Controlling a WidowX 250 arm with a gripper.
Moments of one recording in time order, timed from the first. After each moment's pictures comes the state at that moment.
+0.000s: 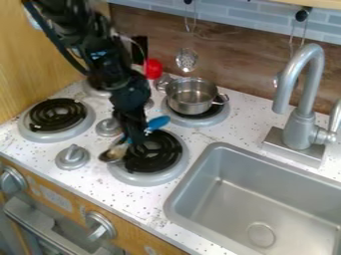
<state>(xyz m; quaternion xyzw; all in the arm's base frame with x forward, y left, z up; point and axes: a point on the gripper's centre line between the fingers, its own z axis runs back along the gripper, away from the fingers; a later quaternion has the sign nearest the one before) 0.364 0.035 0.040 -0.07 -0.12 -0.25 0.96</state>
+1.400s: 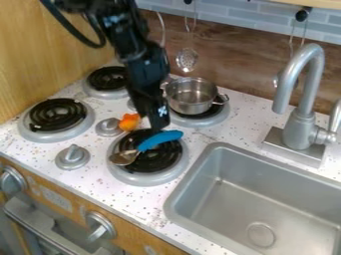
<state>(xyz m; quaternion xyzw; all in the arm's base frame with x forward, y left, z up) 0.353 0.046 0.100 -0.06 -0.15 -0.26 0.95</state>
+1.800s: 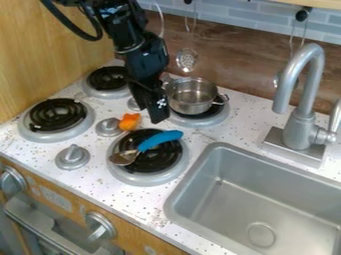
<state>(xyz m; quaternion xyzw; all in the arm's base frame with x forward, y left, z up) 0.353 0.046 0.105 -0.06 -0.15 -0.27 0.95</state>
